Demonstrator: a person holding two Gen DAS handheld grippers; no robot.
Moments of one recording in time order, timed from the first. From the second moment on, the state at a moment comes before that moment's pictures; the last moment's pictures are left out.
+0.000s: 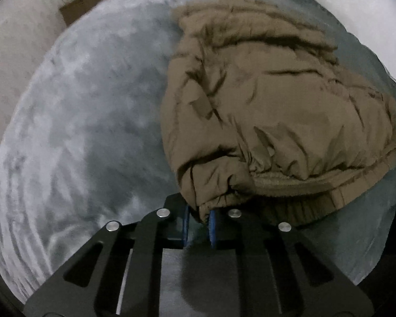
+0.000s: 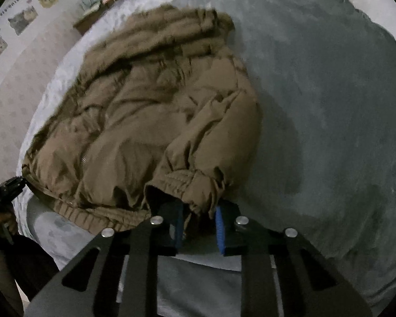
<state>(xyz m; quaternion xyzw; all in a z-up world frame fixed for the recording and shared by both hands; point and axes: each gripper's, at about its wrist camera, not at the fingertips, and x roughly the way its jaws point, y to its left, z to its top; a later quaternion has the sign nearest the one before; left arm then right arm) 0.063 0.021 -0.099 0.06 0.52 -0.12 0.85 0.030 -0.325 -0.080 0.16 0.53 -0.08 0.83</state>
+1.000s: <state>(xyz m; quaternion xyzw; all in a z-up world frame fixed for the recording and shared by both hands) -0.030 0.039 0.056 0.07 0.35 -0.06 0.93 -0.071 -0.332 0.039 0.20 0.27 -0.08 0.94</state>
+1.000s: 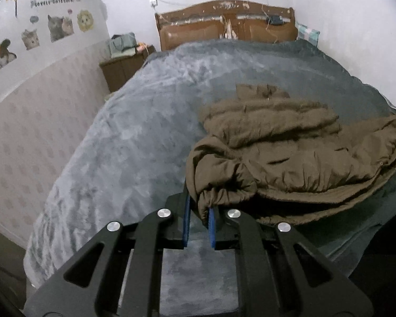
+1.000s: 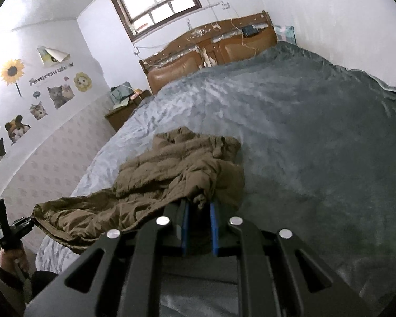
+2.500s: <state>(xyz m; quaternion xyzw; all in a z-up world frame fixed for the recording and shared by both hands) 0.325 0.021 0.036 0.05 0.42 0.05 0.90 0.258 -0.432 0.019 0.22 0.35 -0.21 0.89</state>
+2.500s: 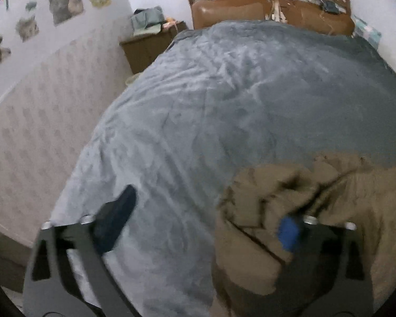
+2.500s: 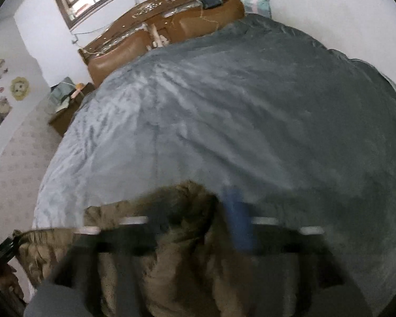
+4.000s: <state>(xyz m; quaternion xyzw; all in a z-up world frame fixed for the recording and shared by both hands) 0.254 0.094 0.048 -0.26 0.50 -0.26 0.78 0.142 -0.317 0.000 0.12 0.32 -0.09 0.93</state>
